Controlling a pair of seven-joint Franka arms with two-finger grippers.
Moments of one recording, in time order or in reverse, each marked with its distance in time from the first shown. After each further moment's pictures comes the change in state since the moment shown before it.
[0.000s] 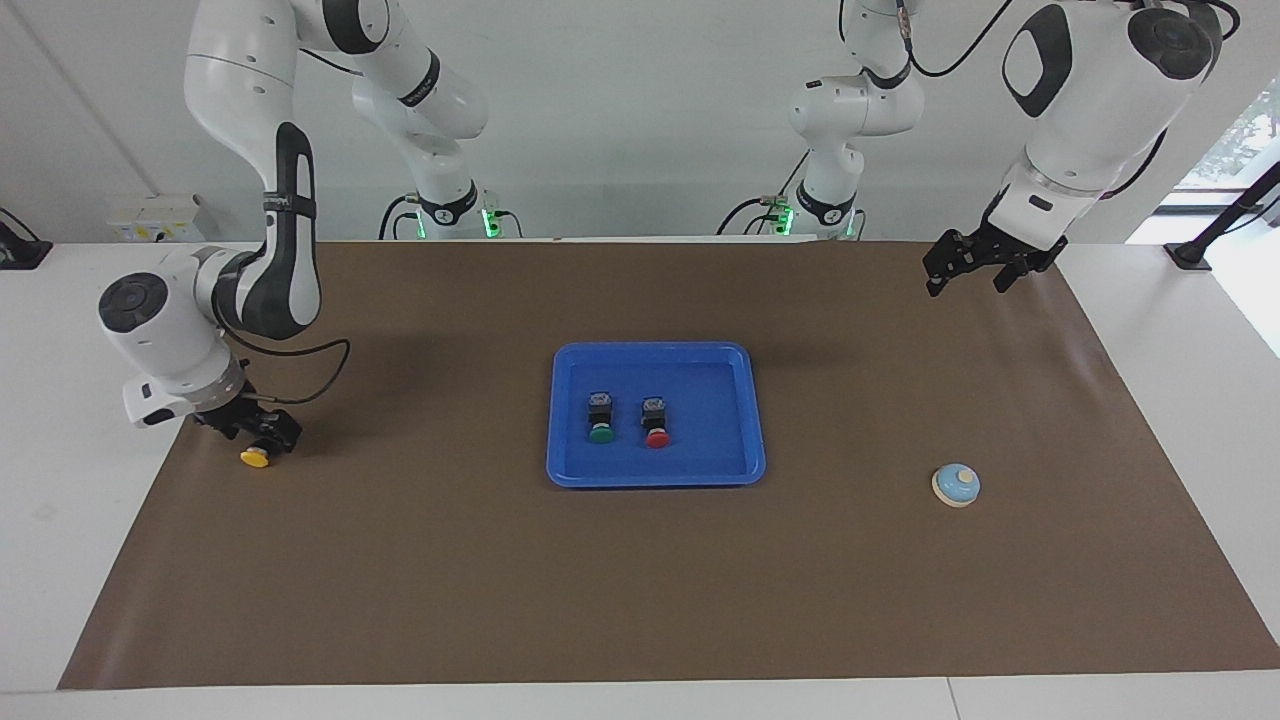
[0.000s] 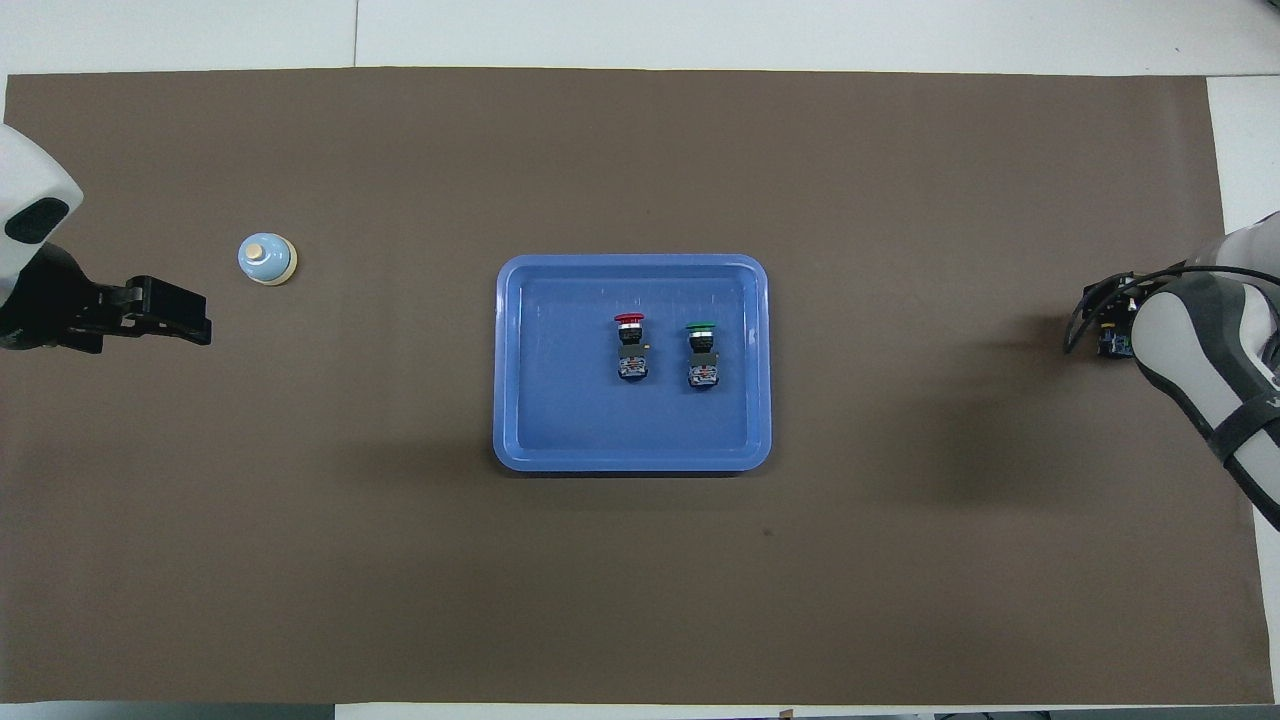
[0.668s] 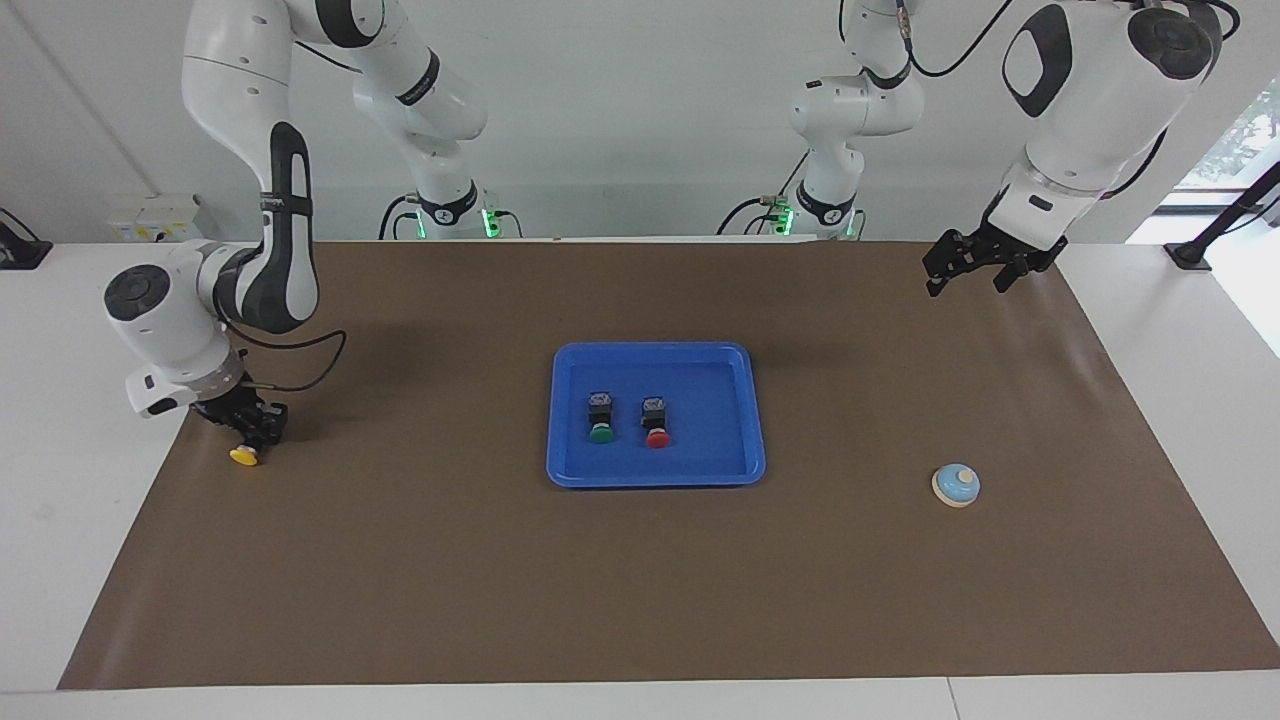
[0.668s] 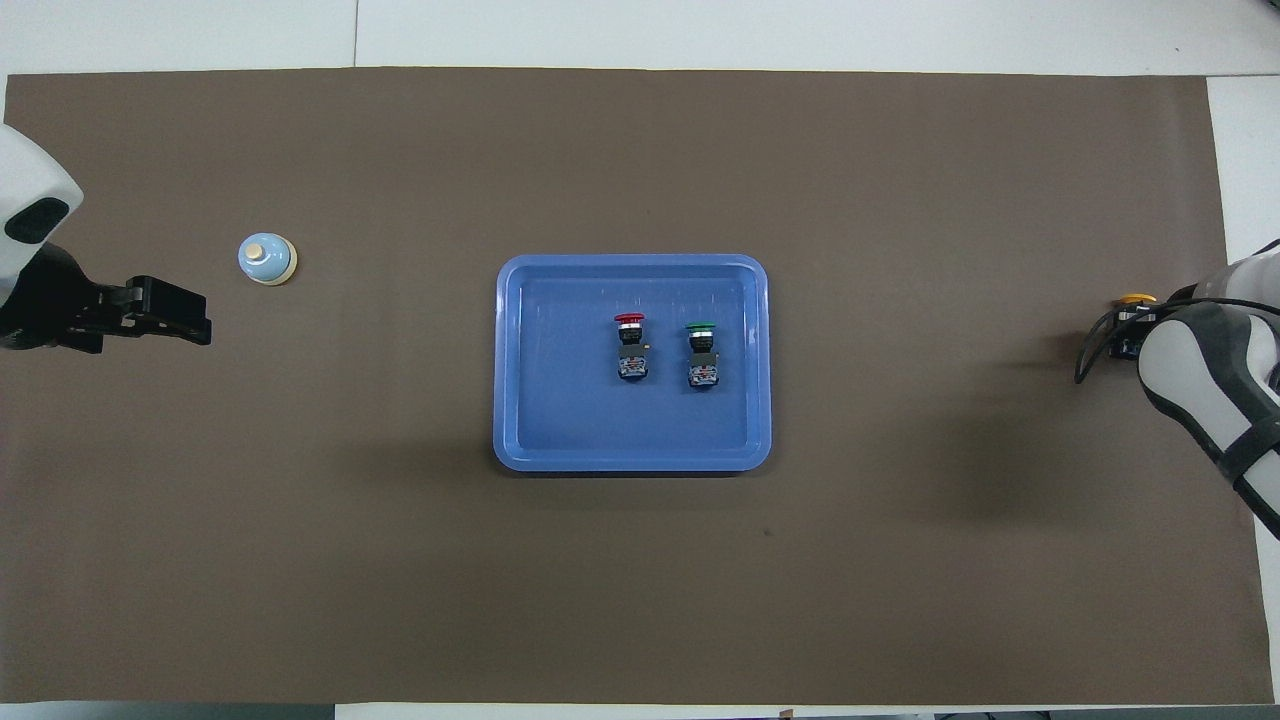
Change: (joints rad) left arm 0.000 0.000 0.000 0.000 0.000 0.000 0.000; right arm -0.040 -0.027 0.008 -0.083 0.002 0.091 -0.076
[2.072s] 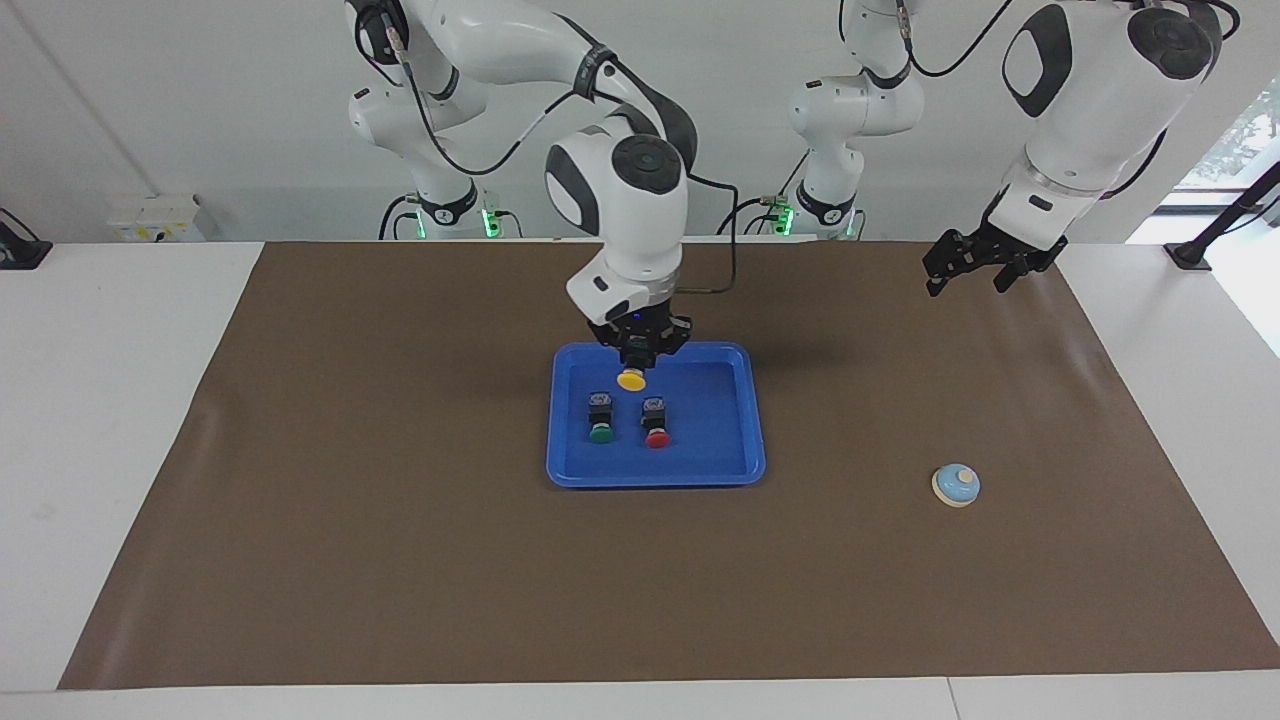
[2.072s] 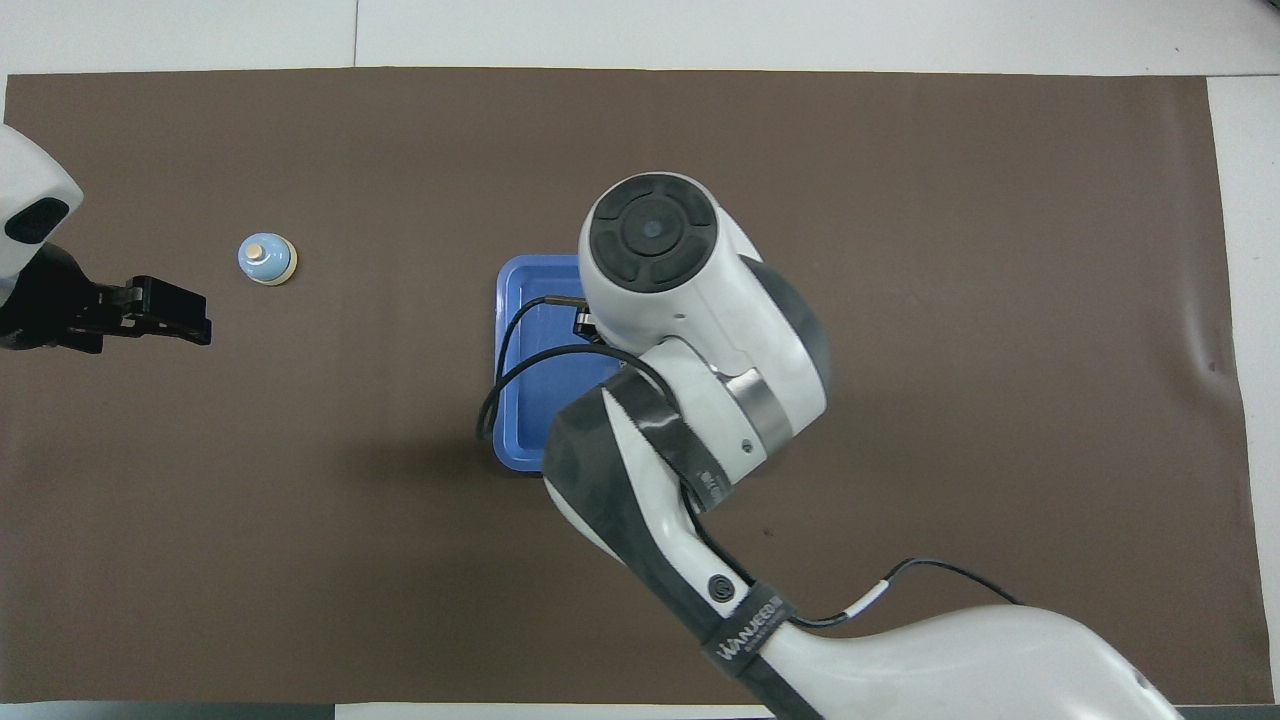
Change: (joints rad) left arm 0.000 0.000 0.000 0.000 0.000 0.000 0.000; right arm 0.886 0.137 0.109 0.600 0.064 -0.520 0.948
